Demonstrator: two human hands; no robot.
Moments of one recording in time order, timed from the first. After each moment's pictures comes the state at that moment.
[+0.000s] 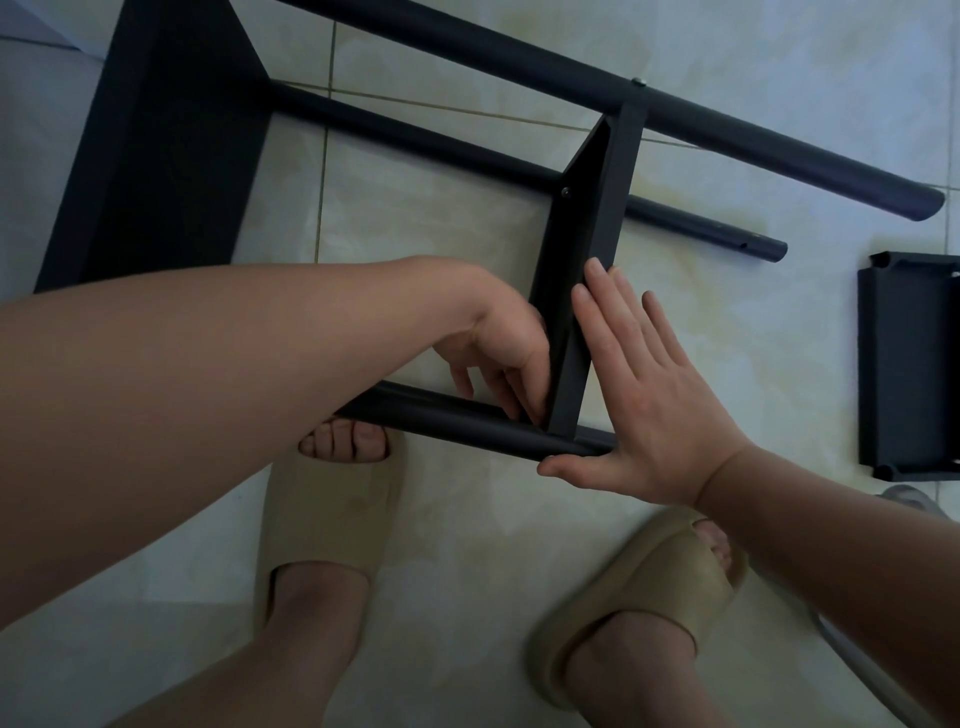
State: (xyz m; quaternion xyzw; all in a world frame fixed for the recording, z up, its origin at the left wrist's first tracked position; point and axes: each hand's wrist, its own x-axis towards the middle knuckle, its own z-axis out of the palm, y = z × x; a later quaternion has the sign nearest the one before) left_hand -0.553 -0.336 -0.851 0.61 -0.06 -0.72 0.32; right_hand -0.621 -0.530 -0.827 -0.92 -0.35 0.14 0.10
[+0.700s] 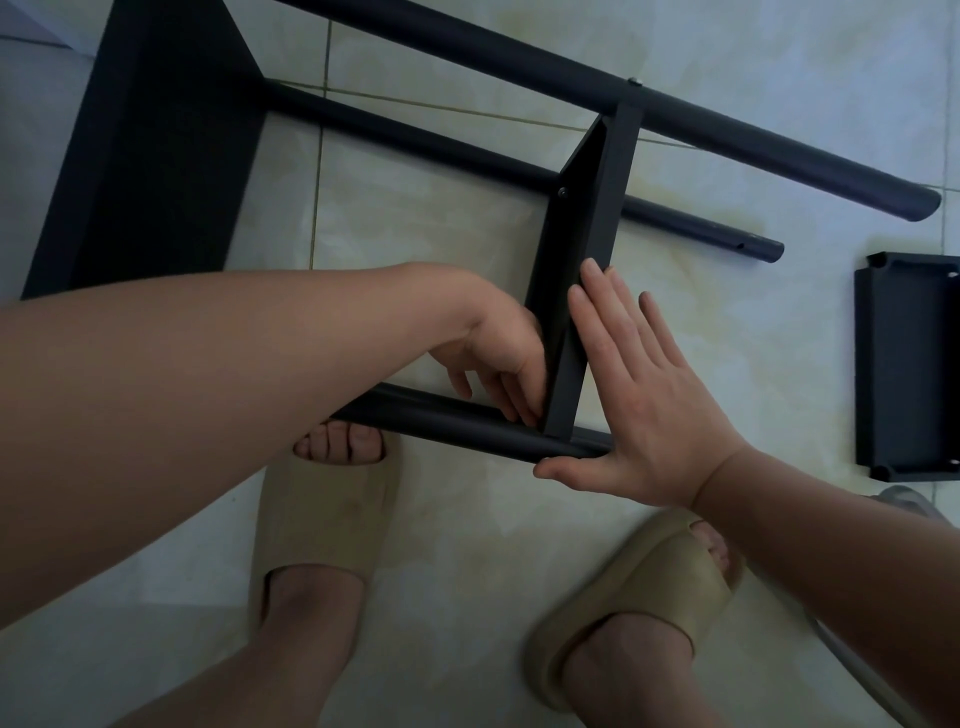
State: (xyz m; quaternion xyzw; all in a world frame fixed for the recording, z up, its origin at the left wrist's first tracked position) left_hand -0.556 -0.337 -0.854 0.62 -0.05 -0.71 0.33; right_hand -0.621 -0.530 -0.827 -0.92 -0.35 0.14 0.10
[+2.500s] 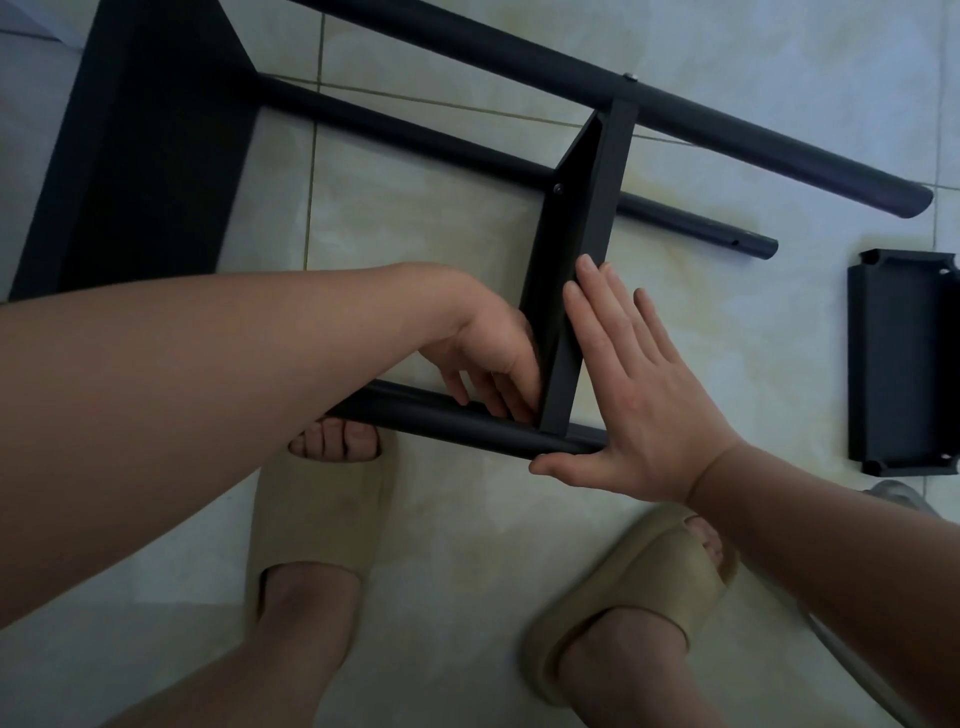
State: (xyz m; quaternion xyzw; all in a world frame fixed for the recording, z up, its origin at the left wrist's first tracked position) left_hand -0.559 -0.335 -0.858 0.61 -0.05 -0.71 0.34; right_hand -0.620 -0.529 -0.824 -0.92 -0.35 0.15 0.10
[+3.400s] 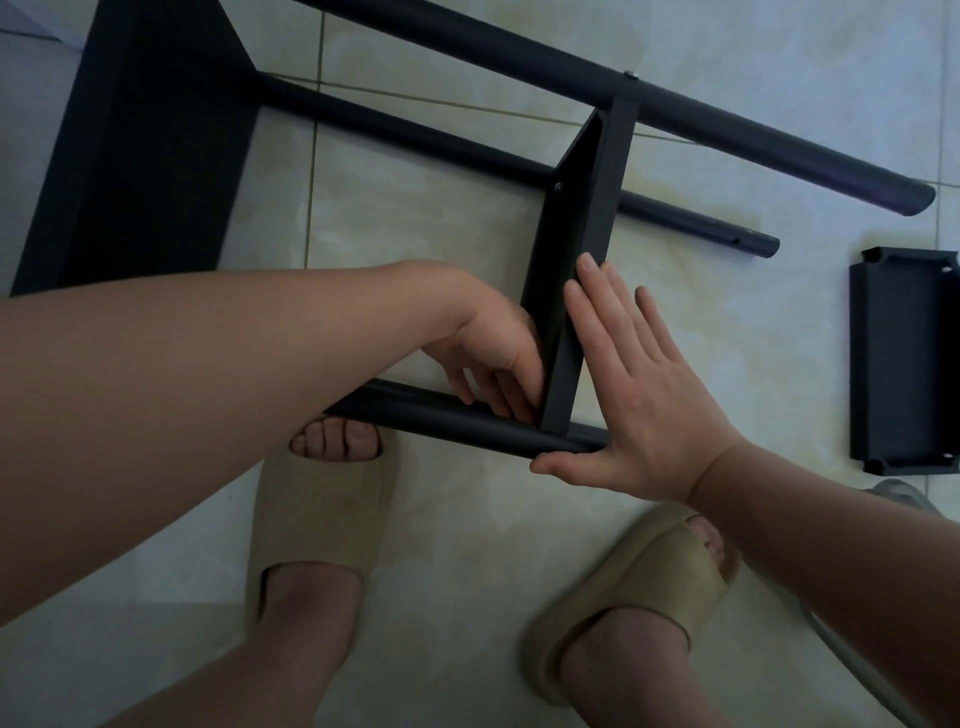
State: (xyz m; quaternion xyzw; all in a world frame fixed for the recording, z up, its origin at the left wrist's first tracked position) left_hand -0.557 -0.334 -0.858 0.61 -0.06 -0.71 0.34; right_hand -0.621 -0.529 -0.826 -0.92 -0.35 0.15 0.10
